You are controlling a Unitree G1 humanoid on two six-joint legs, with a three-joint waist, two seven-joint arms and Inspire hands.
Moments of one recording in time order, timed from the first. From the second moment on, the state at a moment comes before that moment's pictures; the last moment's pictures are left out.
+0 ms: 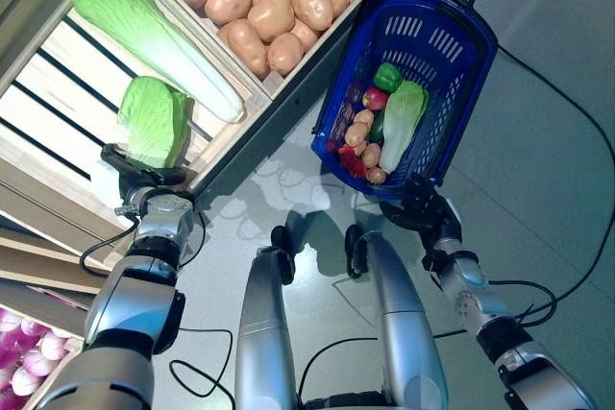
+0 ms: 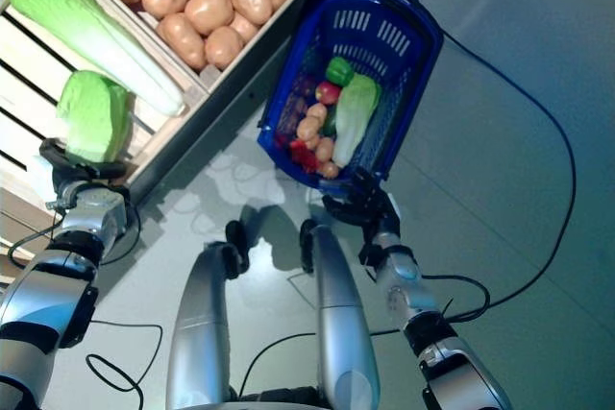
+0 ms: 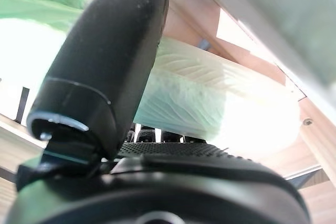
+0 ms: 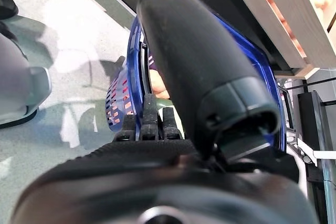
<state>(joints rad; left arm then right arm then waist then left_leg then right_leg) -0.84 0.59 -0.22 1.16 -0.40 0.08 0.72 -0.37 -0.38 0.37 0.62 0.81 -0.26 -0.08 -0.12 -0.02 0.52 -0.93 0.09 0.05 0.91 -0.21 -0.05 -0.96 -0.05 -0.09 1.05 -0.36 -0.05</state>
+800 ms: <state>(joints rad) -0.58 0.59 -0.21 0.97 -0.36 -0.04 0.54 -0.23 -0.37 0.36 0.57 0.81 -0.28 -0.10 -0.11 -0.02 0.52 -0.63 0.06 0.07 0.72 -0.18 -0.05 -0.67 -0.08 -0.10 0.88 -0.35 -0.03</state>
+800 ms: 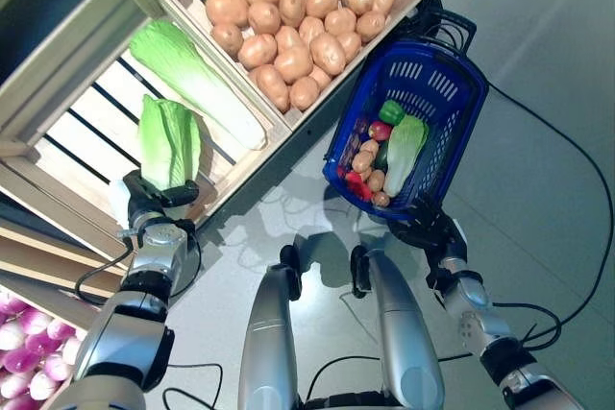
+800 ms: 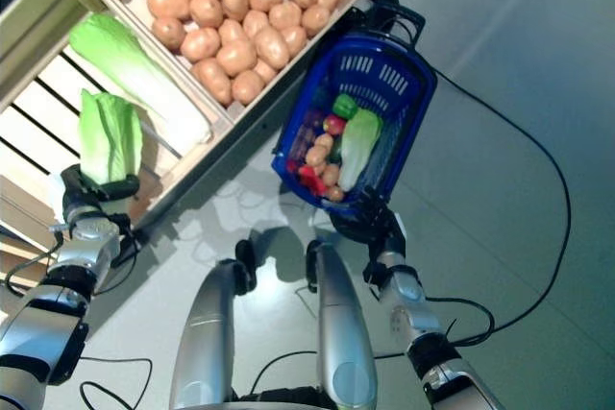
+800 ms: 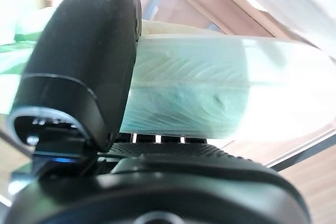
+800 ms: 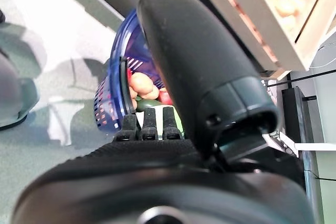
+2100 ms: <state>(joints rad) -0.04 0.36 -0.07 0.23 -0.62 -0.16 0.05 0.04 -0.29 0.22 0.13 0.68 -0.14 0.26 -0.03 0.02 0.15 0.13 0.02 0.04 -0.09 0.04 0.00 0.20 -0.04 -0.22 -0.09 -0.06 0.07</state>
